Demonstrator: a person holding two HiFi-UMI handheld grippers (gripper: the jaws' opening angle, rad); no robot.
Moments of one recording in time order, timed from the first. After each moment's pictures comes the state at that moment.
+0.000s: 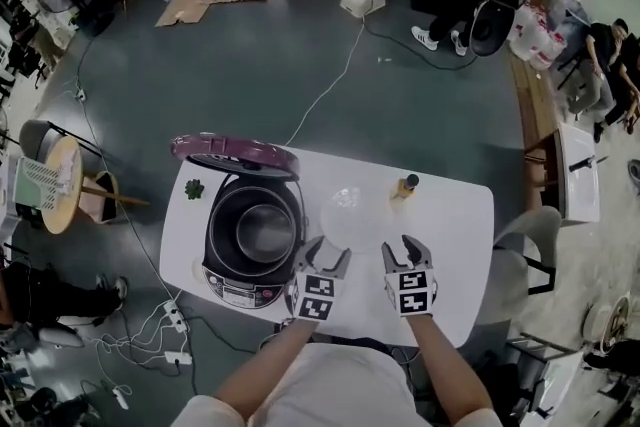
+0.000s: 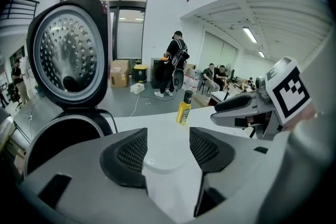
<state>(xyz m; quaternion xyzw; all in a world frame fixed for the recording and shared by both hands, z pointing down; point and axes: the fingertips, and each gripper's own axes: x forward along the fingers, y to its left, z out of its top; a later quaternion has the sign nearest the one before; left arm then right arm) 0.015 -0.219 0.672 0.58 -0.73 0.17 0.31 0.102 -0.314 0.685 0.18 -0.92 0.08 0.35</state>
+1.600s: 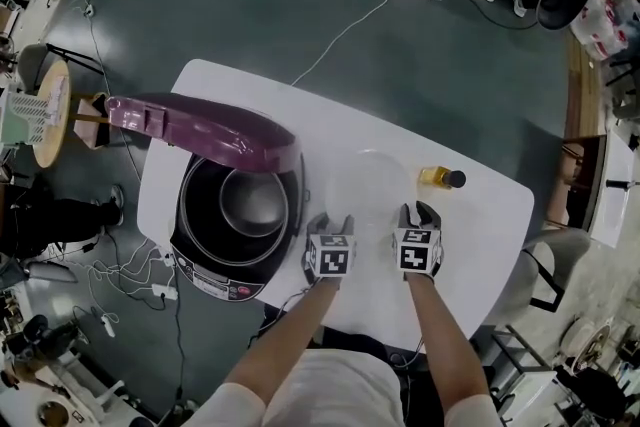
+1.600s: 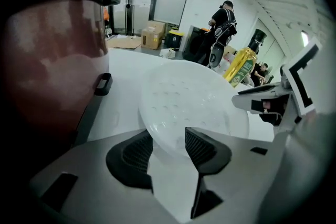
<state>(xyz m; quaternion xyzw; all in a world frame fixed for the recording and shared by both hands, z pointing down) -0.011 -0.232 0.908 0.40 -0.75 0.14 0.52 0.061 -0.388 0.886 0.17 -0.86 0.09 0.47</state>
